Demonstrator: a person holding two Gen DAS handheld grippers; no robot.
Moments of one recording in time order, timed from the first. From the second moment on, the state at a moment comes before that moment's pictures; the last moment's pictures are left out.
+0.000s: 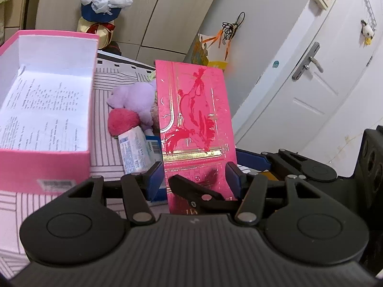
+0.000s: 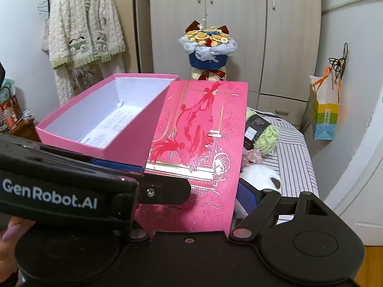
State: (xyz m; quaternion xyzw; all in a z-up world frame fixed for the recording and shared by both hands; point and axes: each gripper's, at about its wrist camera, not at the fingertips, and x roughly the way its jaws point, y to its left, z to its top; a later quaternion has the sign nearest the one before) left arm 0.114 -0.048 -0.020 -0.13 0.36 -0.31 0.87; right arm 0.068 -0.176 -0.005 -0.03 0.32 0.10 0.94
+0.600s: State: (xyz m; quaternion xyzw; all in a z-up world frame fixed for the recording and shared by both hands) left arm 0.124 0.057 0.026 -0.16 0.35 -0.24 0.89; right arm 0.102 -0.098 0.038 0.01 0.33 0.20 0.92
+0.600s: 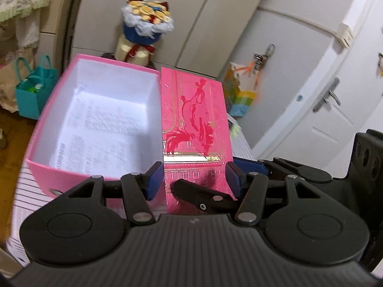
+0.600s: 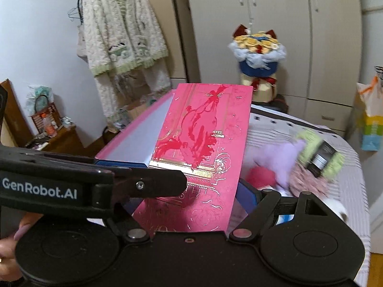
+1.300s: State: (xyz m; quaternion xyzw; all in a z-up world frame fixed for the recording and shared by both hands) left arm 0.290 0.116 -0.001 -0.15 0.42 -0.17 0.88; right arm 0.263 -0.029 0.024 0.01 0.40 0.26 0.88
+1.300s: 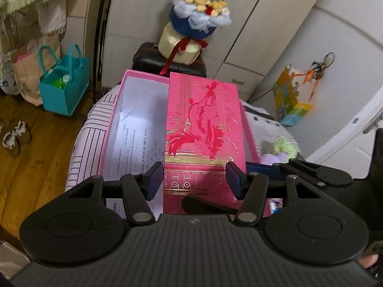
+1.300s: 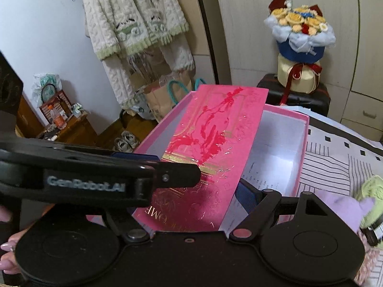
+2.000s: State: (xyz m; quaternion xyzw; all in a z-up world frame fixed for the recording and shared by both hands) left arm 0.313 0.125 -0.027 -0.12 0.42 -0.11 0.89; right arm 0.309 -0.004 -0.016 -0.04 0.46 0.26 0.85
